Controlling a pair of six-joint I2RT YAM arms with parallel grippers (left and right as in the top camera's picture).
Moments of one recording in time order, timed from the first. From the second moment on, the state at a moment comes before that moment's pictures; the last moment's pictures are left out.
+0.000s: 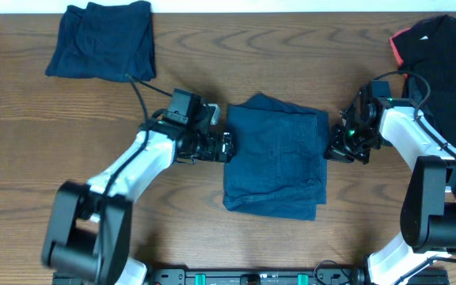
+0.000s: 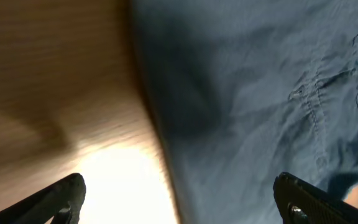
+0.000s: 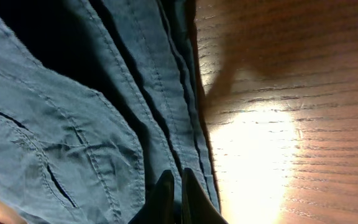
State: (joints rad) left arm -0.34 1.71 0.97 -0.48 0.46 -0.21; right arm -0.03 1.82 1.11 -0.88 -0.38 0.29
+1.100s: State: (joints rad) left arm -0.45 1.92 1.00 -0.27 0.62 -0.20; right arm -0.09 1.82 1.11 -0.99 -0.42 0.24
